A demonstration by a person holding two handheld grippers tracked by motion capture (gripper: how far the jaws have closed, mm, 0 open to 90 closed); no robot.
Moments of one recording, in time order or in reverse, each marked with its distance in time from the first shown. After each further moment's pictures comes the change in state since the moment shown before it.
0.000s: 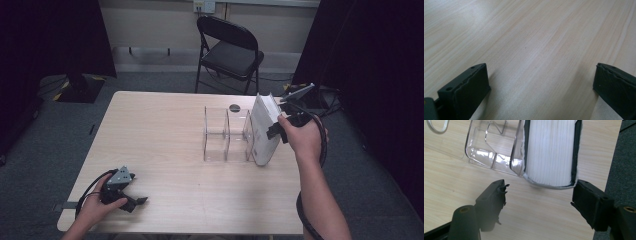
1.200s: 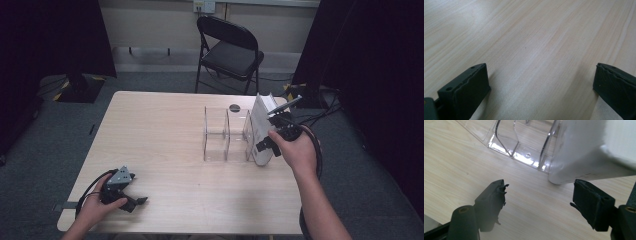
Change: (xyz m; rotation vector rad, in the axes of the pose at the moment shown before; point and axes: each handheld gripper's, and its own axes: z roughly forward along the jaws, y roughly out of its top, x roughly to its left) left arm 0.000 0.000 0.001 -0.010 0.002 -0.002; right arm 0.030 -0.025 0.008 -0.014 0.077 -0.152
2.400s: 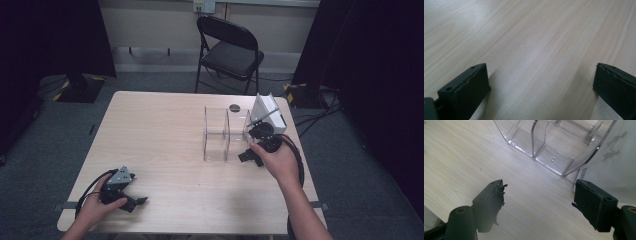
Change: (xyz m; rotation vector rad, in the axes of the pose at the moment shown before) left arm 0.000 0.000 0.000 -0.003 0.002 0.000; right arm 0.038 -0.006 0.035 -0.025 0.059 -0.145
